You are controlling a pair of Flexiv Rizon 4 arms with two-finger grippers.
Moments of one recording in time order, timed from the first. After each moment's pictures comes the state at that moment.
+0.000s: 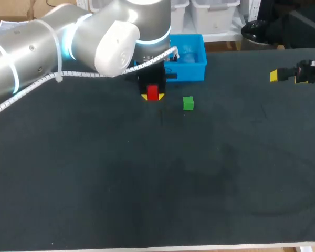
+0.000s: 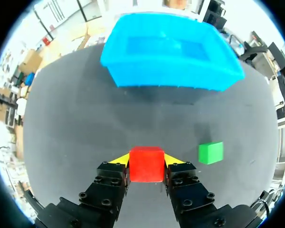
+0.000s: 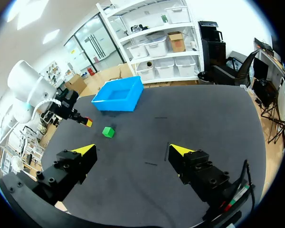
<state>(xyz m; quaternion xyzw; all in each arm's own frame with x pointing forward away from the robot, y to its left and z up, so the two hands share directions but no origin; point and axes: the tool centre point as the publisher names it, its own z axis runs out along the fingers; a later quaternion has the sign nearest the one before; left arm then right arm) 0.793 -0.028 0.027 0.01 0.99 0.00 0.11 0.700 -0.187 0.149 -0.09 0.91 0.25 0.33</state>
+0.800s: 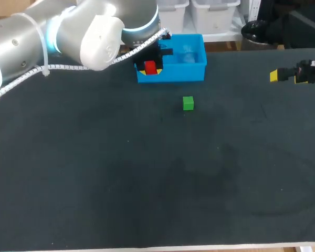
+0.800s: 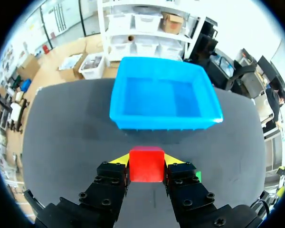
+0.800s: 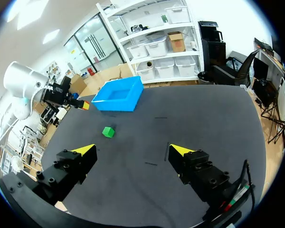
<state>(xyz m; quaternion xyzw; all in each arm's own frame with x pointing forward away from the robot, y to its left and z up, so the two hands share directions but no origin) 0.845 -0.023 0.076 0.00 0.98 -0.05 0.21 0.700 -0.187 0.149 -0.09 0.91 0.25 0.33</state>
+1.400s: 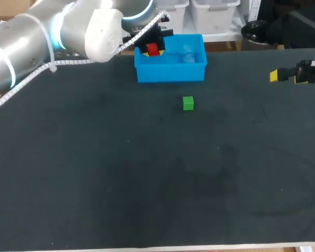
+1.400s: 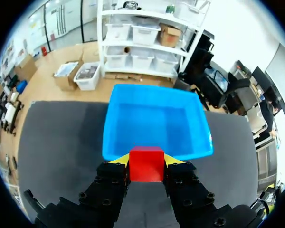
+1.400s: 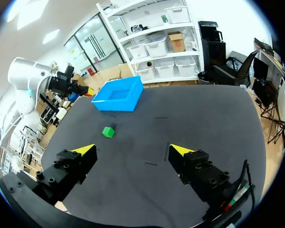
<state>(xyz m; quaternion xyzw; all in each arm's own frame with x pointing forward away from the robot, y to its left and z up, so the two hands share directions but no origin) 0.900 -0.034 0.102 -0.01 0.96 -0.08 0.25 0.700 -0.187 0.149 -0.09 0.91 0.25 0.33</state>
